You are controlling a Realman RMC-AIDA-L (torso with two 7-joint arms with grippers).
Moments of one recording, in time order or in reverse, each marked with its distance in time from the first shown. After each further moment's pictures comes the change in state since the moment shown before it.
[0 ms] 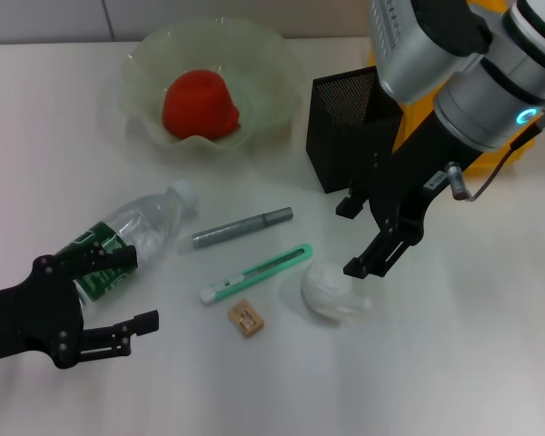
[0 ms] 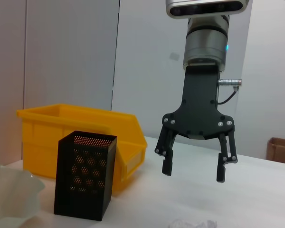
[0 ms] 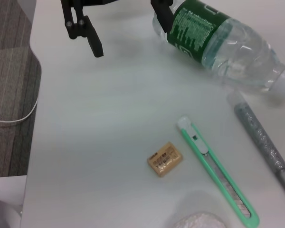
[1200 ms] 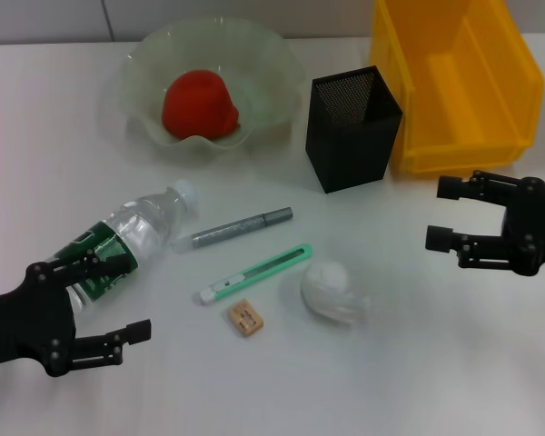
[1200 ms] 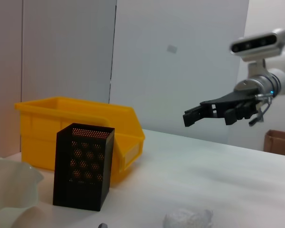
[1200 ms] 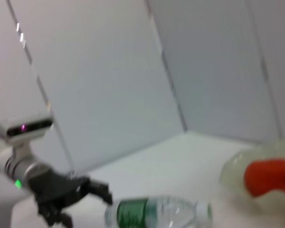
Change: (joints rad) left arm 0.007 0.017 0.017 -0.002 0.002 -0.001 0.007; right arm -0.557 -0.054 0.527 0.333 0.595 -0.011 -0.576
